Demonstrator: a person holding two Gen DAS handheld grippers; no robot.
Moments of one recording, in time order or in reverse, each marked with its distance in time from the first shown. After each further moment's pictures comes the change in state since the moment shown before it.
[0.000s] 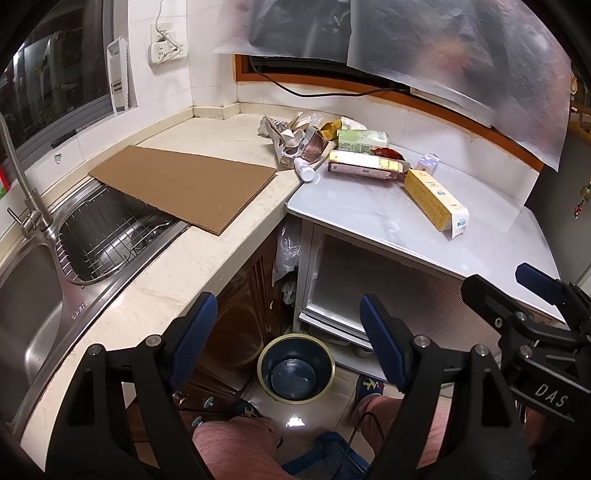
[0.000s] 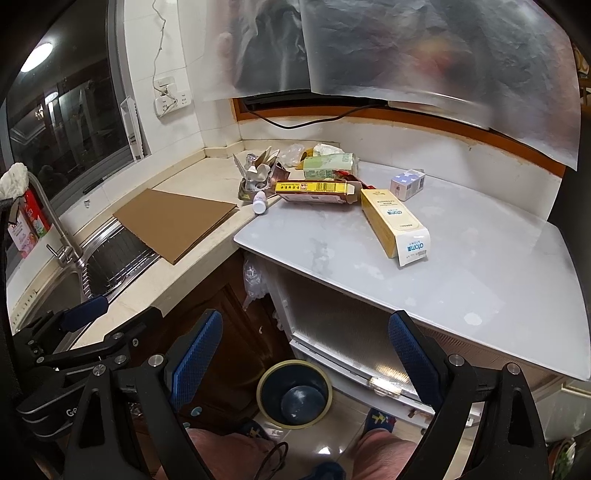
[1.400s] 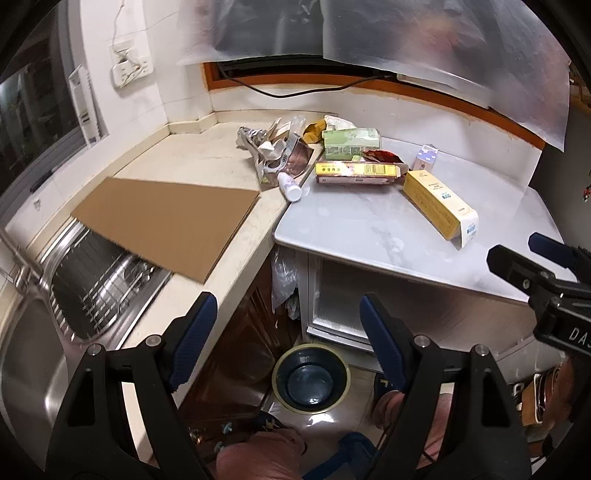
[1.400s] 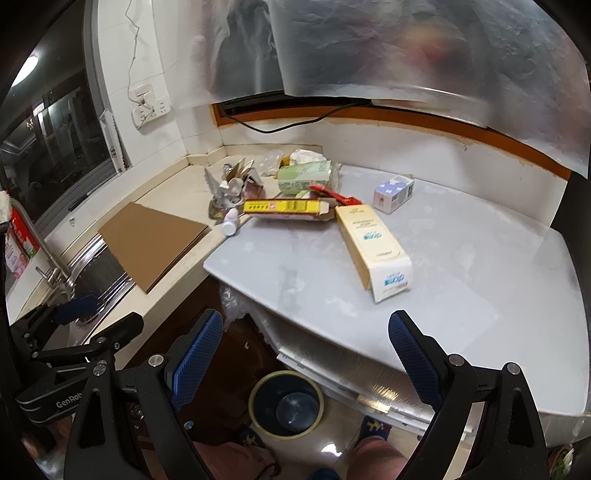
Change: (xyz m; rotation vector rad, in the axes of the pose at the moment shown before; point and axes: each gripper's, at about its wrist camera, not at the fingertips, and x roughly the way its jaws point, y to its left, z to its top) left arm 0.046 -0.015 0.056 0.144 0.032 0.005; right arm 0.041 -0.051 0.057 0.050 0.023 -0.023
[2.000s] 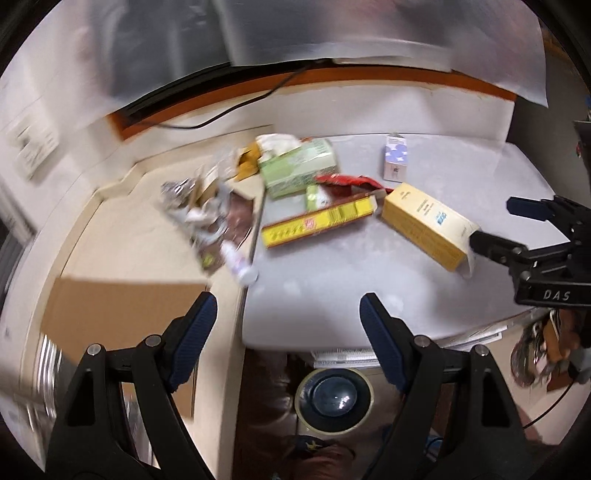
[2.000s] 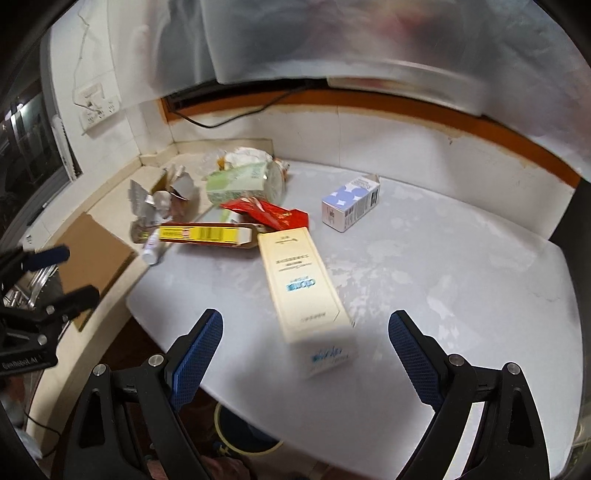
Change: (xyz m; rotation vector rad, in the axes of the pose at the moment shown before) left arm 0.090 -0.045 0.124 0.336 0.033 -0.137; right arm 0.109 -0.076 0.067 0.035 0.084 -0.078
